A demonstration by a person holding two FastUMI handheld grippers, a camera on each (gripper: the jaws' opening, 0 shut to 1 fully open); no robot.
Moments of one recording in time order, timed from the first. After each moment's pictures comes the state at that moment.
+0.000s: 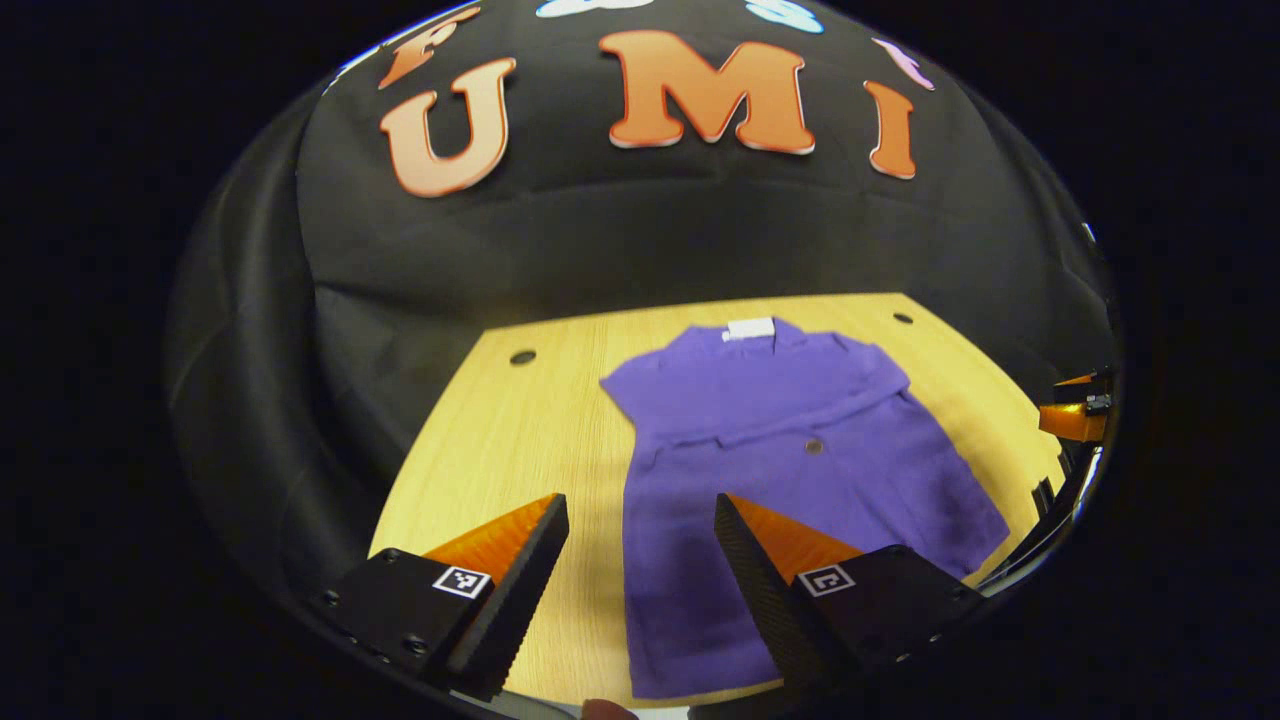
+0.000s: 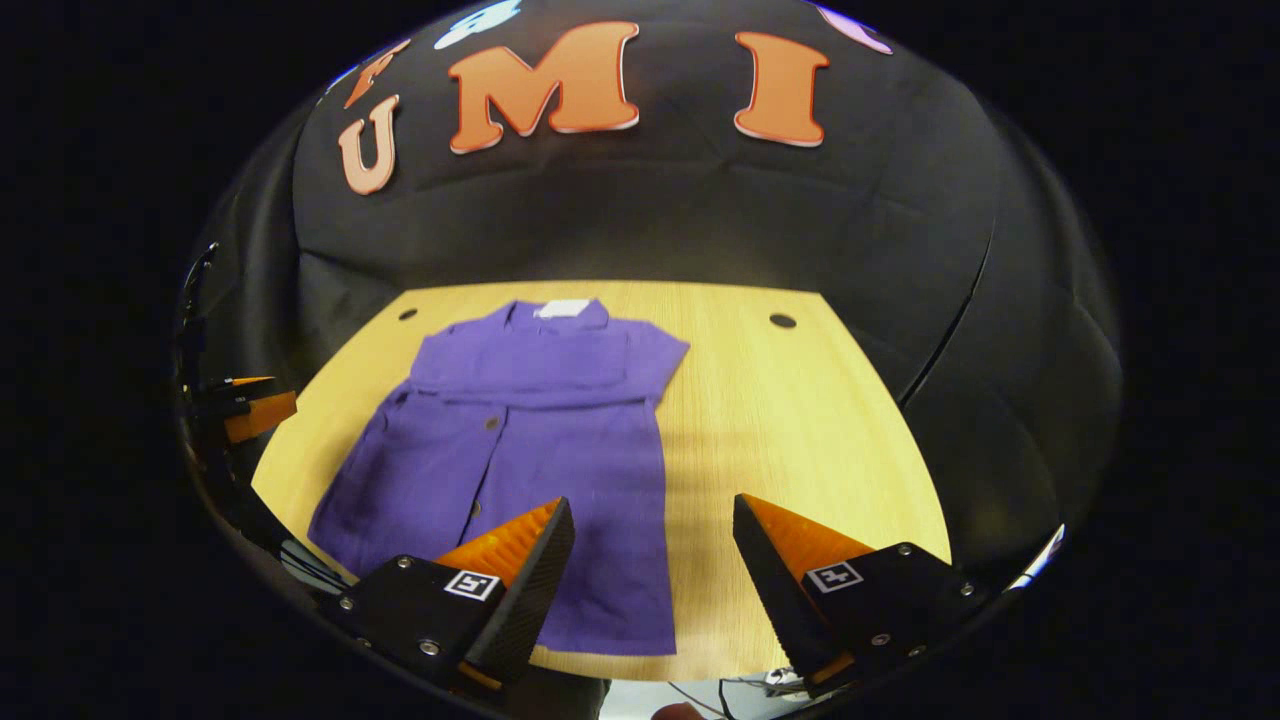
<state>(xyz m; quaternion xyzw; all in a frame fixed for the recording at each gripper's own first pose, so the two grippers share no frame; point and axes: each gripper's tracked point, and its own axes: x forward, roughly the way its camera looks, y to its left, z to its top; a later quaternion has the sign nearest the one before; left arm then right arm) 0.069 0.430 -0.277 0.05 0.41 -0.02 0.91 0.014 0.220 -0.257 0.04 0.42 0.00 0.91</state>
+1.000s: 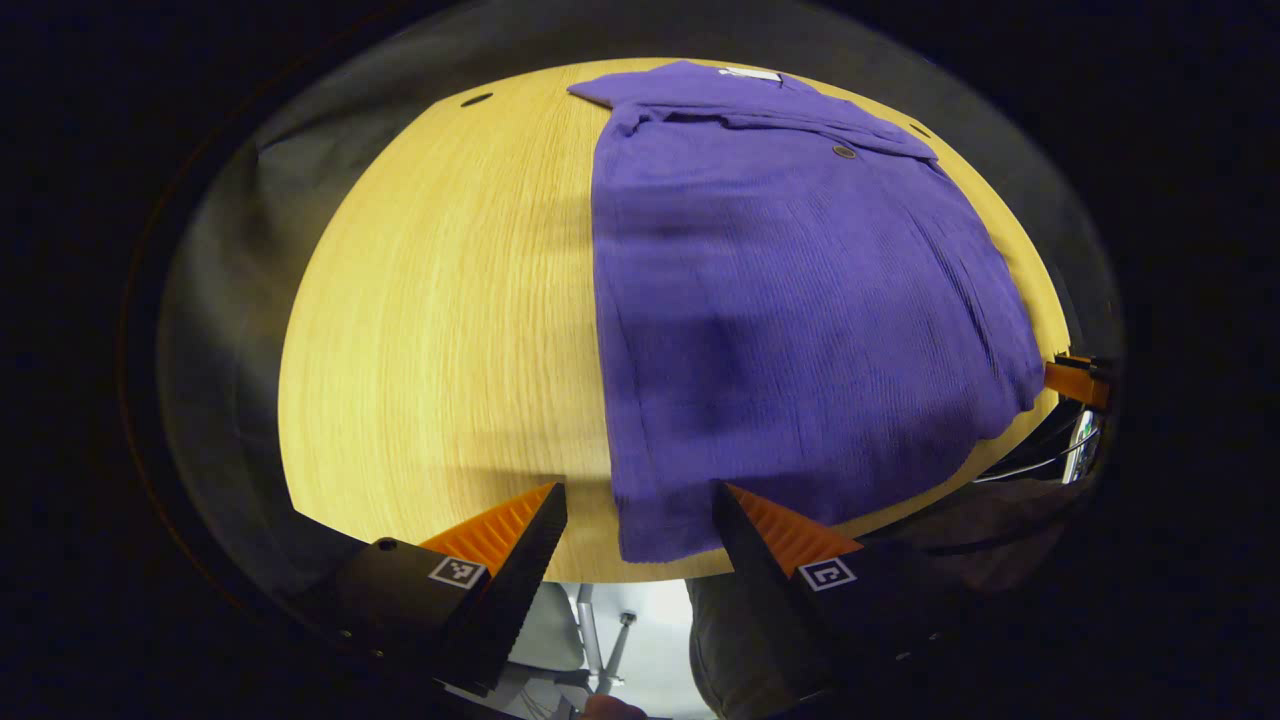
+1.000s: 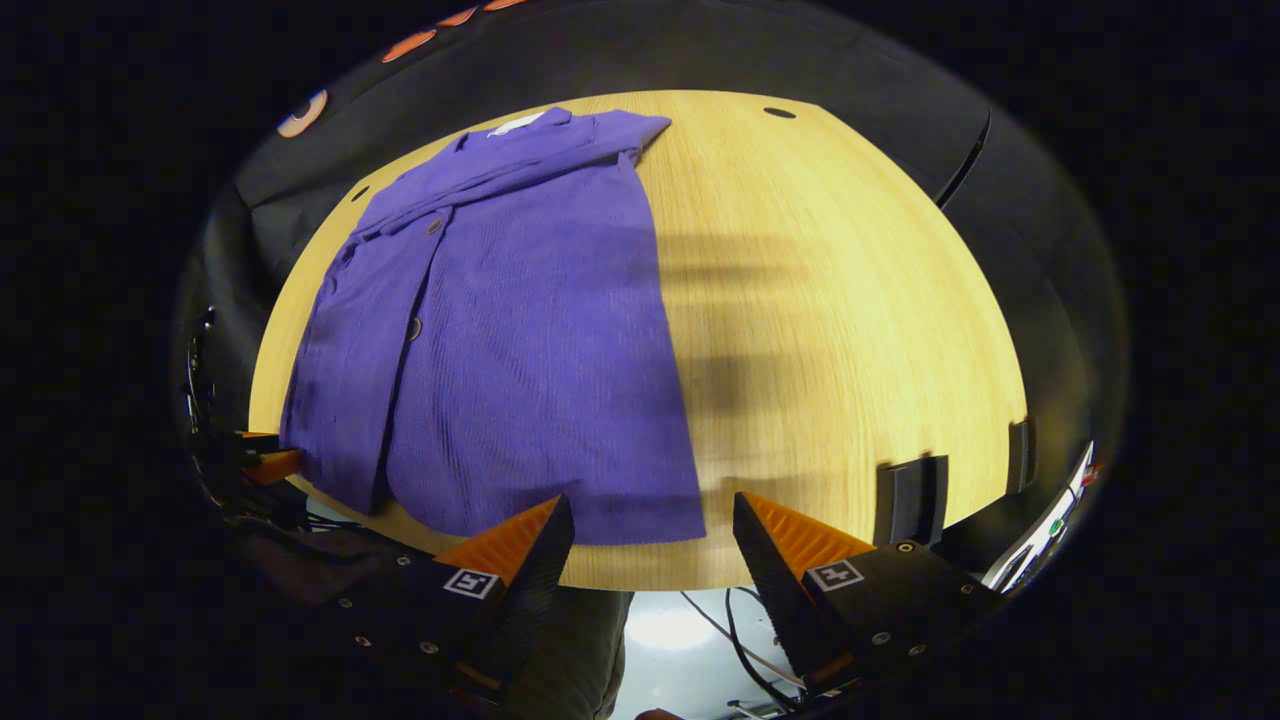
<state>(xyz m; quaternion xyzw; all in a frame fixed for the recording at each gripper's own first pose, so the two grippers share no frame) -0.035 0.450 -0.370 0.03 0.68 -0.03 0.73 -0.101 0.236 -0.370 0.09 0.63 0.00 0.77</state>
